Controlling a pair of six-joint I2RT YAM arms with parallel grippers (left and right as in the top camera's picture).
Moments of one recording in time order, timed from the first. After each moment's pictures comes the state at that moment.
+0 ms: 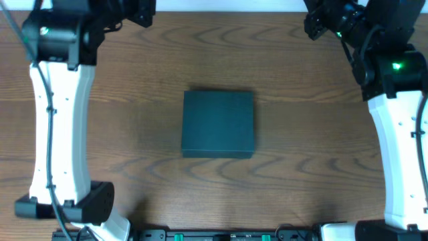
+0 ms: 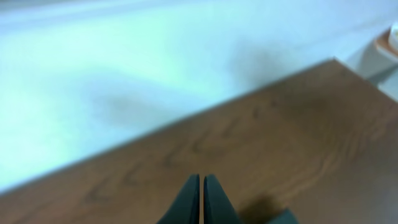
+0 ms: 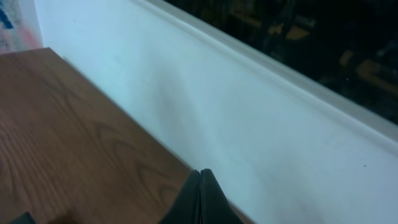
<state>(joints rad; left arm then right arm) -0.11 1.77 2.30 -0.99 0.43 0.12 0.09 1.55 1.76 -0.44 -0.47 -0.37</state>
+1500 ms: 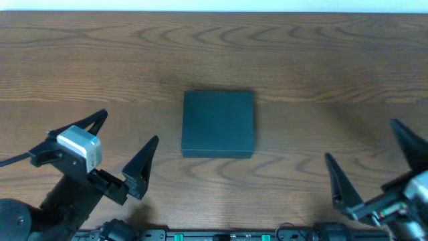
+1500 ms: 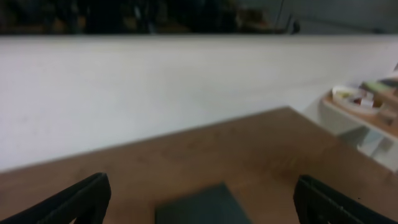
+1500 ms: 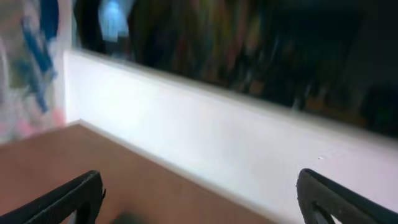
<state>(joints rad) -0.48 0.64 1.37 -0.85 0.06 -0.11 0.02 0.52 1.33 -0.74 -0.46 -0.09</state>
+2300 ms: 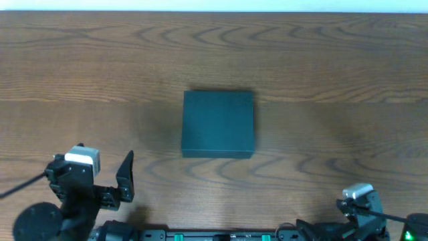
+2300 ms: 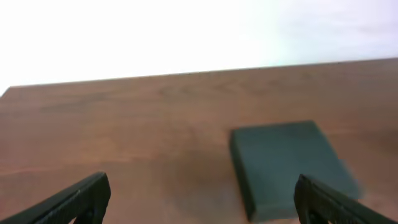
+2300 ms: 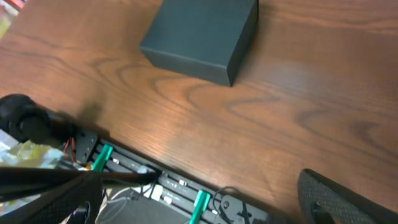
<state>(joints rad) -0.17 0.38 1.01 -0.95 0.00 -0.02 0.02 0.52 1.33 -1.68 -0.46 -0.07</state>
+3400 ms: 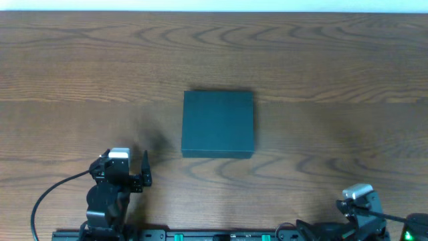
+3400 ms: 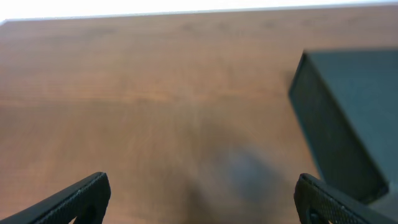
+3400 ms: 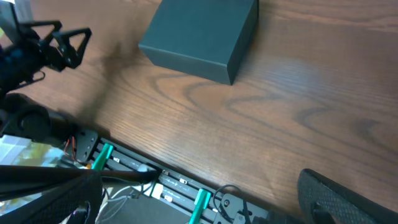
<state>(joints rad) -0.13 0.01 0.17 -0.56 -0.09 -0.01 0.02 0.52 1.33 -1.68 -0.46 -0.07</state>
